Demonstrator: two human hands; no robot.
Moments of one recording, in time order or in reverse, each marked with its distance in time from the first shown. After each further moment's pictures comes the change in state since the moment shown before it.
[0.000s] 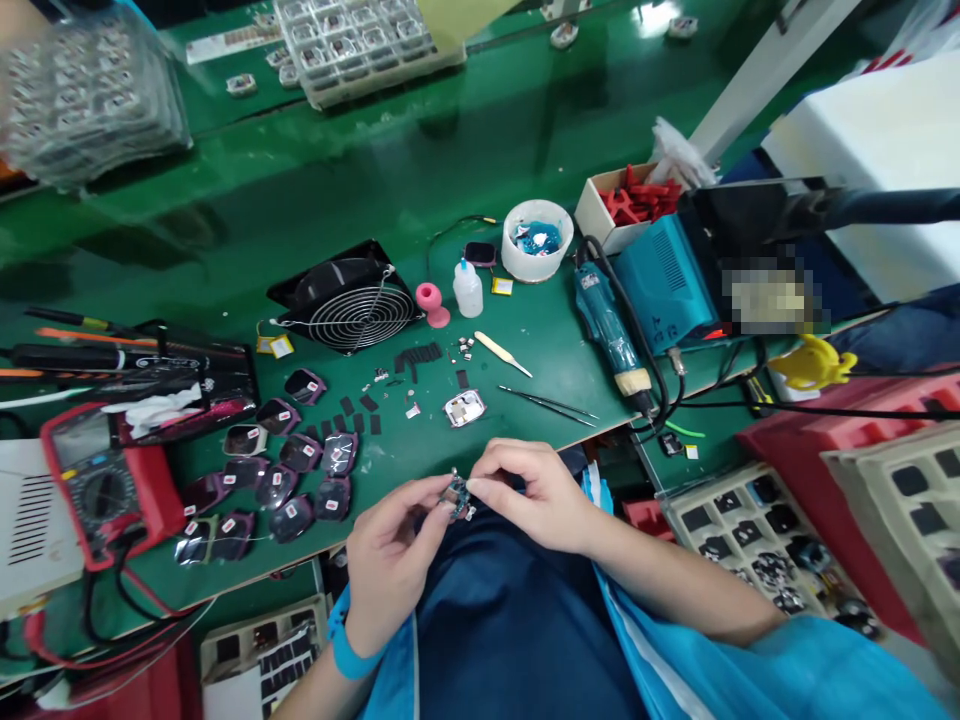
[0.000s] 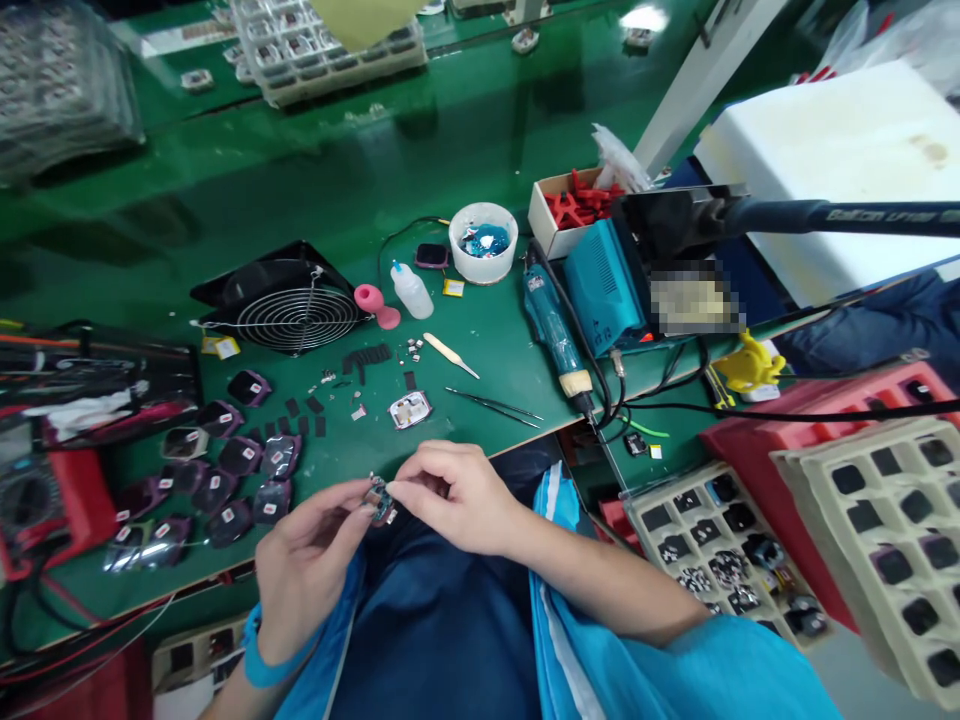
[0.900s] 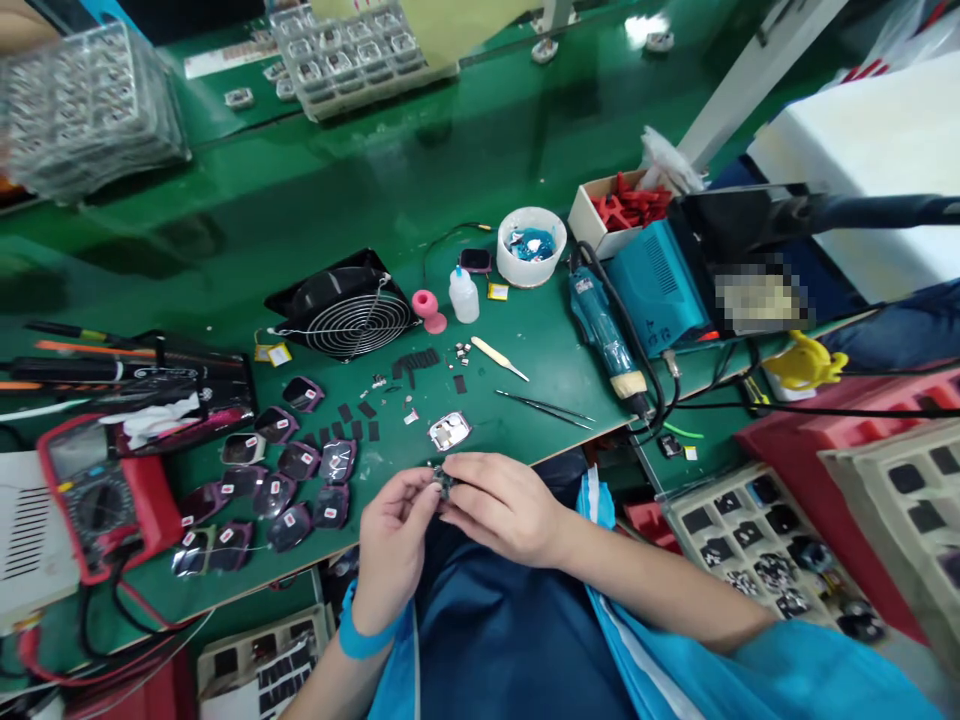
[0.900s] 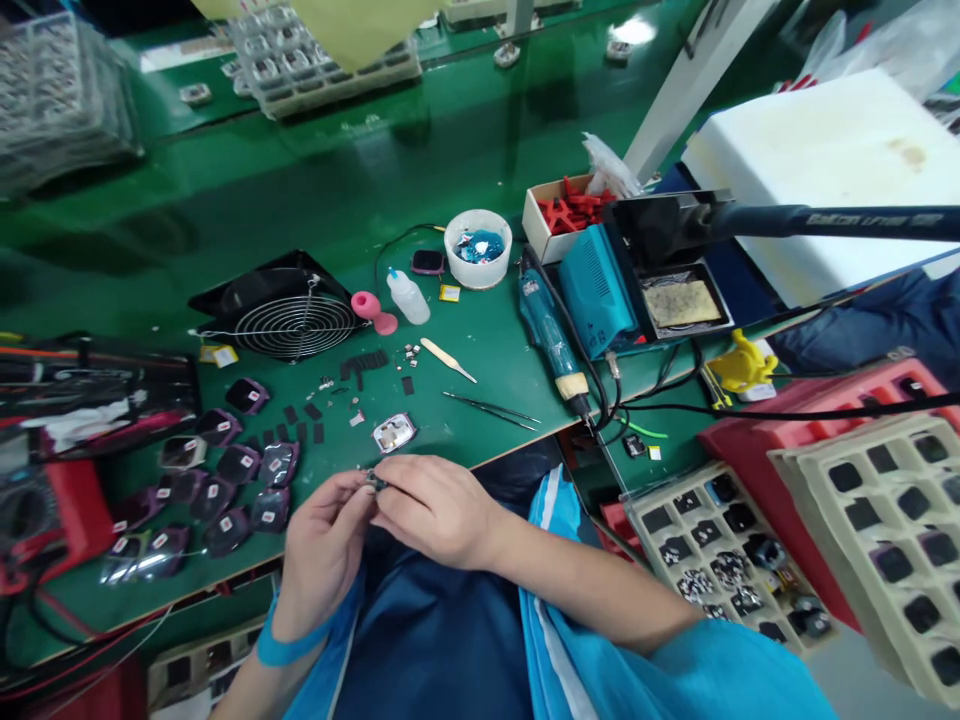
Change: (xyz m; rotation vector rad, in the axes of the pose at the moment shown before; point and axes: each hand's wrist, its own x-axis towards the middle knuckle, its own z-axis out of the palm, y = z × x) left_hand 0.004 -0.035 0.012 -0.410 0.014 -0.393; right_hand -0.007 0.033 0.023 -0.557 0.096 -0.617
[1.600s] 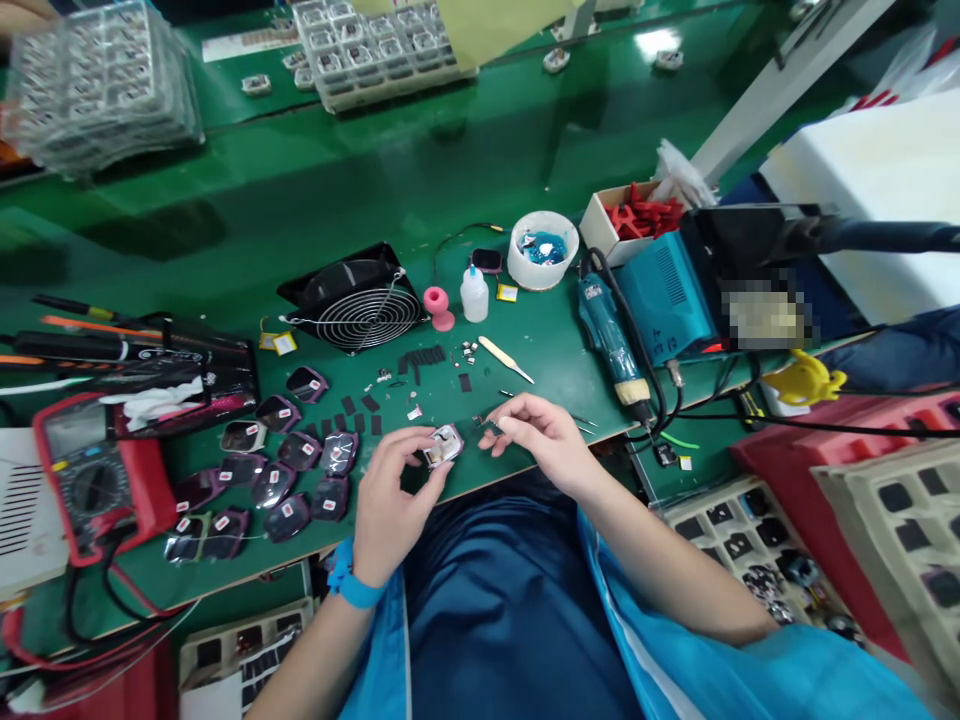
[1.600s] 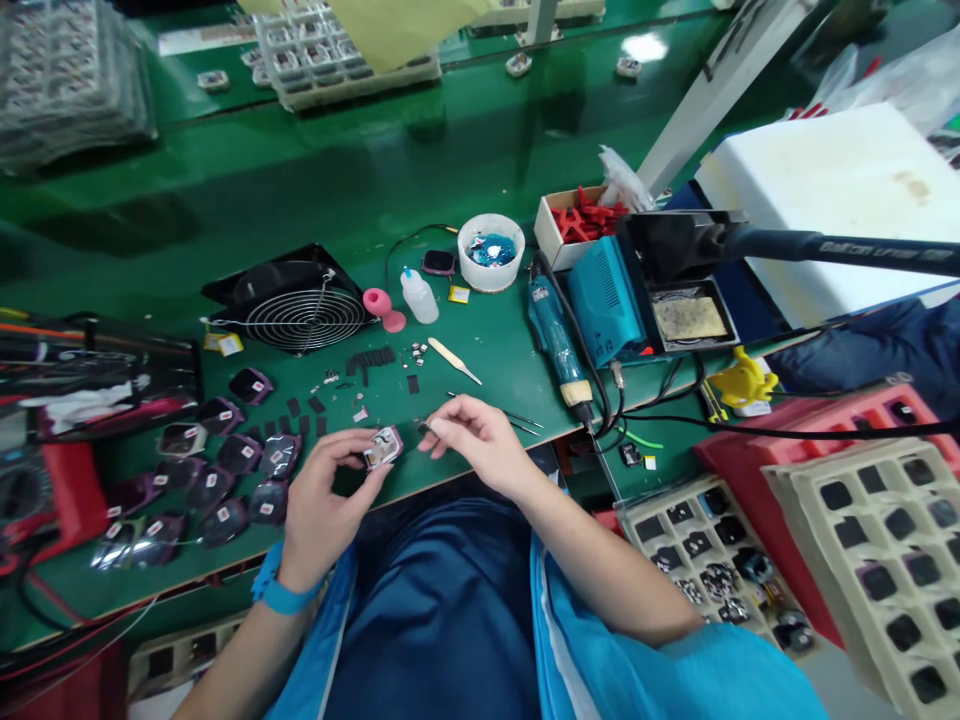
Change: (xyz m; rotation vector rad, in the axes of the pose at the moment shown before) left_hand 0.032 0.002 -0.009 0.637 -0.024 0.642; right_hand 0.018 0.041 -0.029 0.932 0.064 0.952
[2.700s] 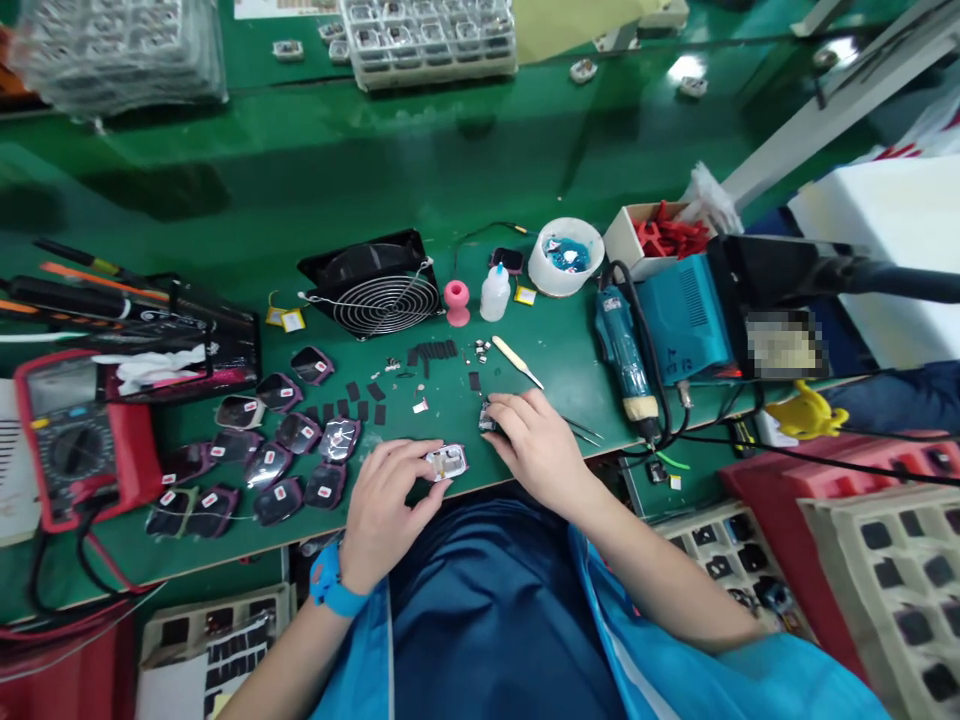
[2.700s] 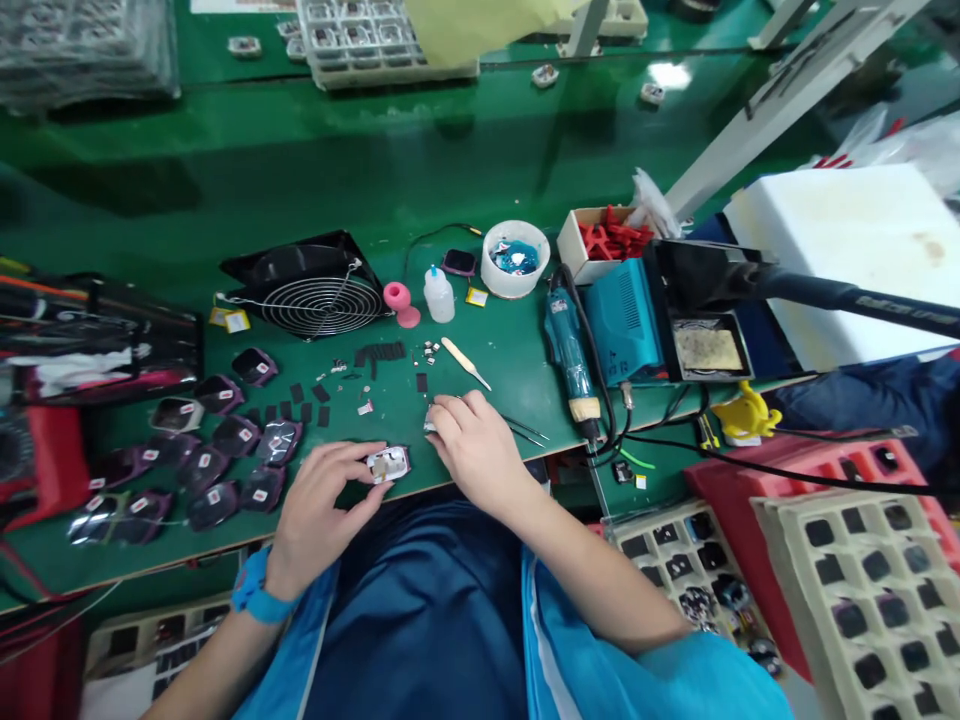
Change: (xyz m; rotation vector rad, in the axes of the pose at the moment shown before) left_hand -0.015 -0.009 -0.008 0.217 -0.082 0.225; right_hand 0.008 0.000 0.004 -1.448 -0.052 -0.692
